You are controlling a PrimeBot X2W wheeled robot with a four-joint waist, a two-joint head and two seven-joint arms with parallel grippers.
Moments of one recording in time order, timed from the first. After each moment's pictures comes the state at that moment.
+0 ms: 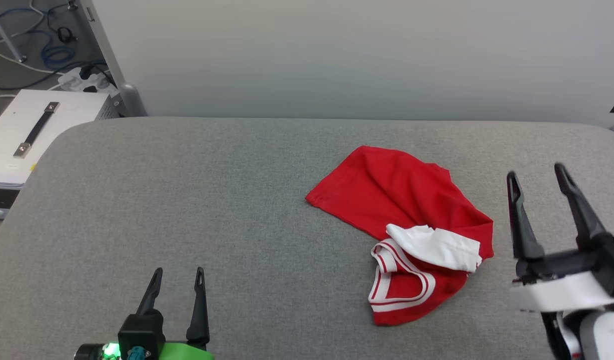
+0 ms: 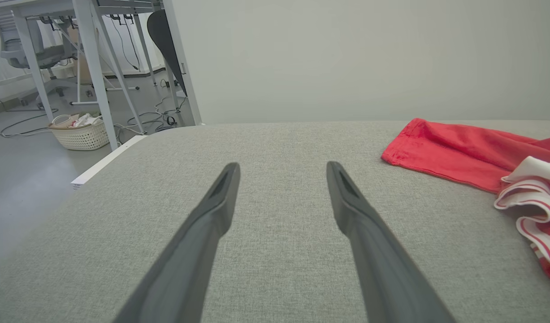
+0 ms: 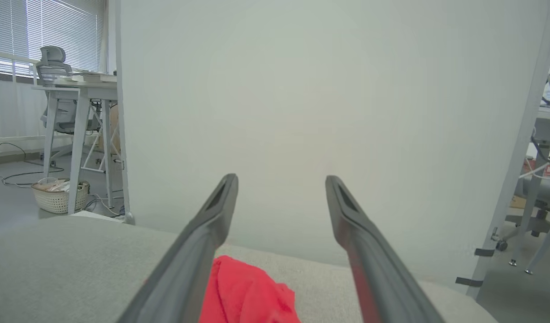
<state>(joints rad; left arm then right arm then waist) 0.14 0.07 -0.03 0.07 -0.04 0.00 -0.26 -0.02 -0.15 0.01 -0.17 0.09 0.13 -0.25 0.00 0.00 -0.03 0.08</state>
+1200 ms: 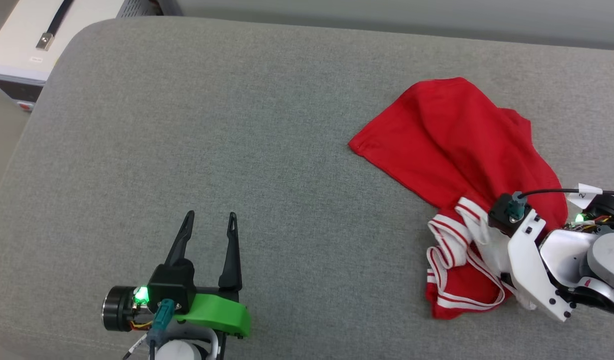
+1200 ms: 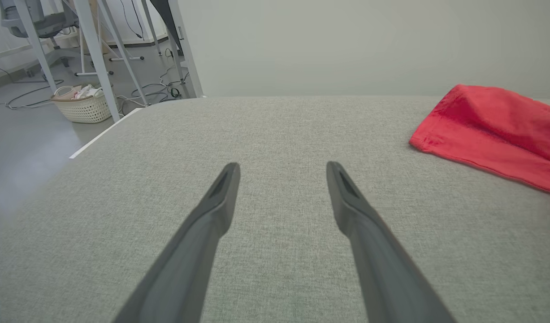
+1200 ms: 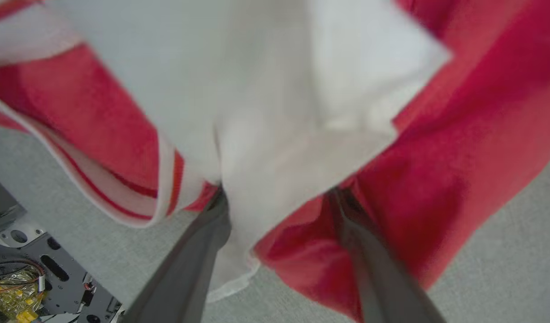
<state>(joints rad) -0.03 0.06 -0.15 0.07 -0.07 0.06 -0.26 -0.77 -0.88 1.20 0.09 0.80 0.13 0.75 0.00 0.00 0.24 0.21</state>
